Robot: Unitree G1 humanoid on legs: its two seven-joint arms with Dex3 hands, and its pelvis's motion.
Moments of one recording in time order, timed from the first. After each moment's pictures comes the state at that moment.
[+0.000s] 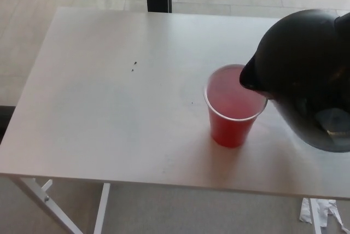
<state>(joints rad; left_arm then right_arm) -0.09 0.66 0.53 1.16 -0.28 -0.17 -0.13 -0.43 -0.71 -0.13 -0.10 -0.04 0.30 0.23</state>
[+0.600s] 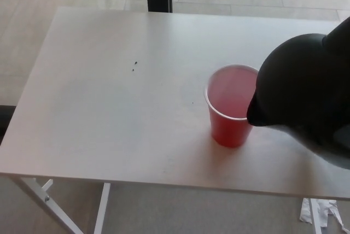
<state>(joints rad) -0.10 0.68 0.52 1.14 -0.28 -0.17 -0.13 -0.52 -0.79 0.01 -0.12 -0.14 0.35 0.32</state>
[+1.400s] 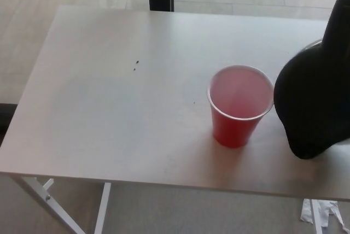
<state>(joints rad) -0.10 0.68 0.52 1.14 -0.28 -0.17 -0.13 -0.71 -0.80 0.16 -0.11 -0.34 0.64 0.38</state>
